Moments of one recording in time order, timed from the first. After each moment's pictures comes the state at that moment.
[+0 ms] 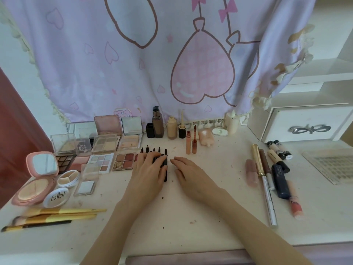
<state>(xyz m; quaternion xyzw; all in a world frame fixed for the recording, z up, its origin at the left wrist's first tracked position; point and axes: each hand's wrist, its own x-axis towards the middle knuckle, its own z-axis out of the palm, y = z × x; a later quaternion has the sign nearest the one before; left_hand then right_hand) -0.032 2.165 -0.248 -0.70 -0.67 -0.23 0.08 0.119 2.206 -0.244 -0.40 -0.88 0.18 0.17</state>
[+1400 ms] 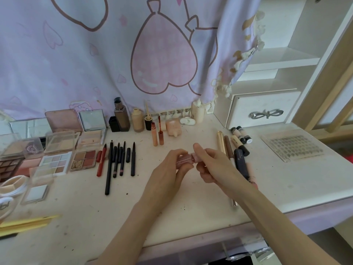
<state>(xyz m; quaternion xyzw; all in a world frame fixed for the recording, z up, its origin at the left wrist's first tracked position) 0.084 2.160 -0.244 -0.73 -0.52 -0.40 -0.18 0.226 2.183 -0.206 -0.52 -0.50 0.58 0.38</state>
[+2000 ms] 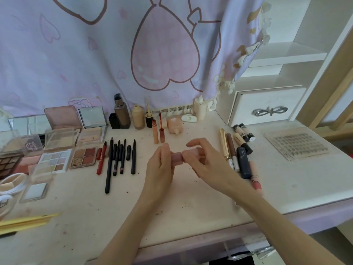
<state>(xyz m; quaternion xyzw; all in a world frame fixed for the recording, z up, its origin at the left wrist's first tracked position) 0.087 2.165 -0.231 -0.51 -0.54 -0.55 -0.38 0.218 2.178 -0.209 -0.47 -0.71 0.39 0.35</state>
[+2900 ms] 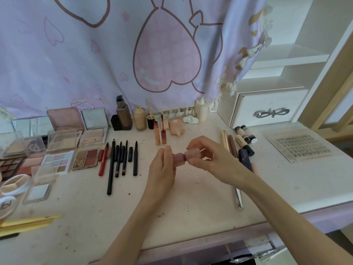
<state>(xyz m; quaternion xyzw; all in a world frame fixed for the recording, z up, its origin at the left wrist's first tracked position) 0.082 2.174 -0.239 -0.52 -0.58 -0.51 -0.37 0.233 2.198 -0.205 -0.42 -0.74 0.42 0.31</state>
